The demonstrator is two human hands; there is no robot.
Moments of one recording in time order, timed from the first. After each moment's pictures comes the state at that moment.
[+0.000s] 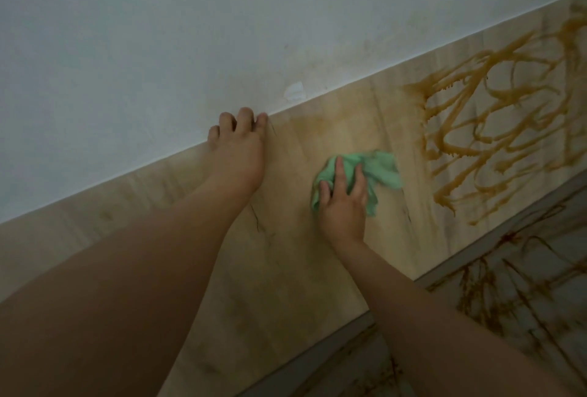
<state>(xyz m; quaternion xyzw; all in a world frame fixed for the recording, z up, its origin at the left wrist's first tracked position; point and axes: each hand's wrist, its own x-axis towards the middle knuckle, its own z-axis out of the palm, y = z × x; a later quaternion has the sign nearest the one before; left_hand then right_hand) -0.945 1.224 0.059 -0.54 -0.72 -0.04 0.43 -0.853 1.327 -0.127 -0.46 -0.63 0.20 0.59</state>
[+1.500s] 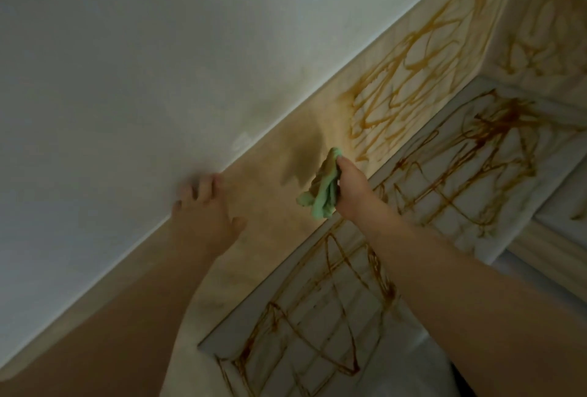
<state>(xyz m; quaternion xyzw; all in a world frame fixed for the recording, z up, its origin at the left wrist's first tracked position) -0.910 1.226 0.177 -0.60 -0.78 0.17 0.08 -0.692 1.348 0.062 -0.46 -0.12 0.78 0.41</state>
